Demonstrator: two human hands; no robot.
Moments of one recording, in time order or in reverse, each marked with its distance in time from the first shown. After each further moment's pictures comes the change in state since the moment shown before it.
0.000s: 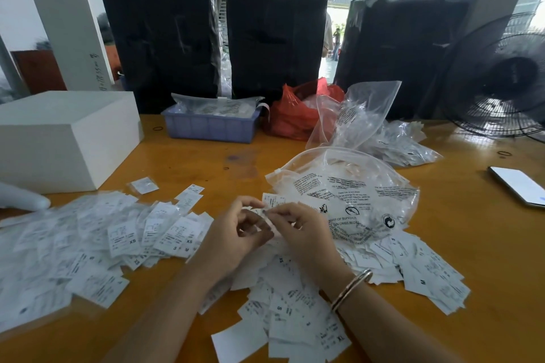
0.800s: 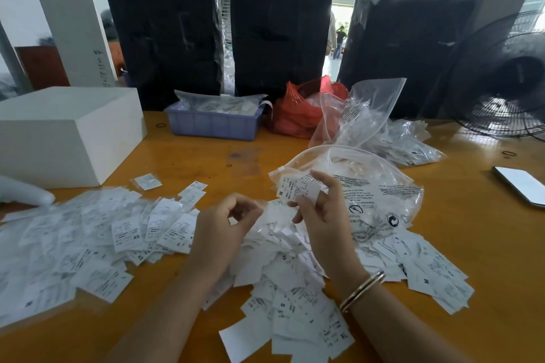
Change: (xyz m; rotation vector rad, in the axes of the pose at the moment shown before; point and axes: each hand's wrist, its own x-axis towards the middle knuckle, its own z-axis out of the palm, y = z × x) left_hand -0.002 0.007 -0.003 0.196 0.312 0.152; right_hand -0.002 0.002 -0.013 0.265 0.155 -0.021
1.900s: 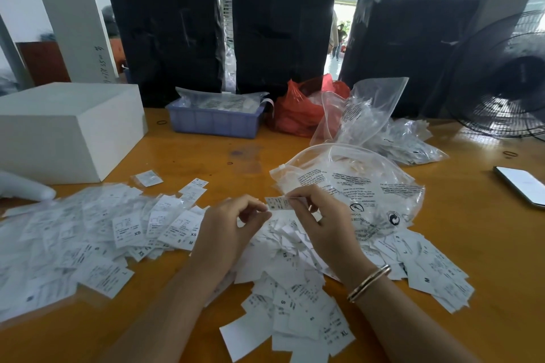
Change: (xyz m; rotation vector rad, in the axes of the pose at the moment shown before) left_hand -0.002 0.004 -0.002 0.133 -0.073 0.147; right_hand 0.005 0.001 -0.008 -0.357 -0.125 -0.331
